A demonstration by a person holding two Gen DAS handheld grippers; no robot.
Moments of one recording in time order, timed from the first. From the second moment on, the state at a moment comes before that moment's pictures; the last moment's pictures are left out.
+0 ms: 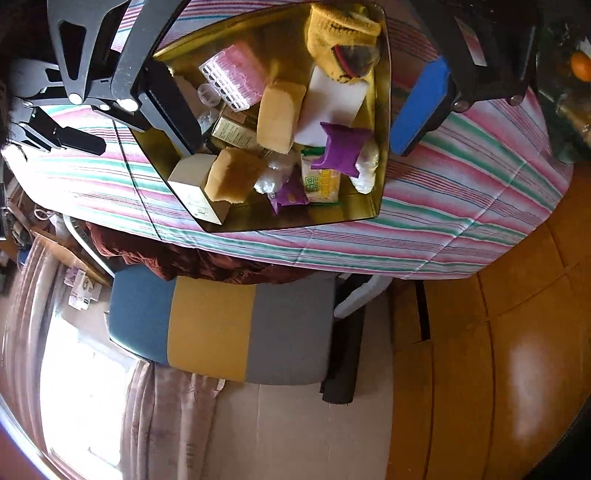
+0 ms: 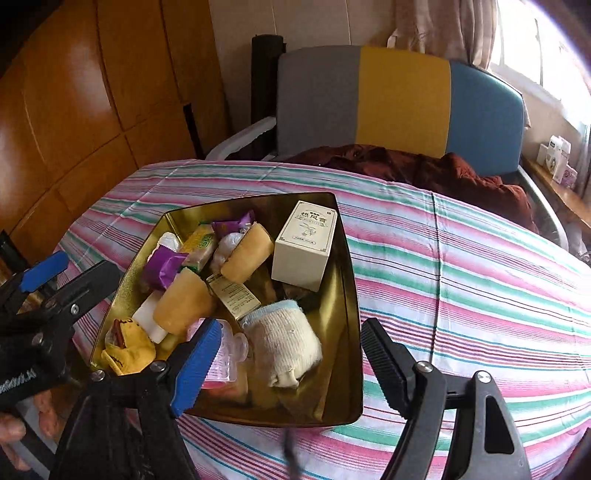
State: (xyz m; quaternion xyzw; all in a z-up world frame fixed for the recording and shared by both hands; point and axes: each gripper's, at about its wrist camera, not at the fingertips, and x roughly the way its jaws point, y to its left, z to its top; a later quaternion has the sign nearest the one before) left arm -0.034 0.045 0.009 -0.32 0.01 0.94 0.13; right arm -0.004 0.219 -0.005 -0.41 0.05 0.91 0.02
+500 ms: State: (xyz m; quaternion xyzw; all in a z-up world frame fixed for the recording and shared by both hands) left arm -0.015 0.034 0.001 -0.34 0.02 0.94 0.07; right arm 0.006 0.215 -0.004 -0.40 0.05 0.91 0.02
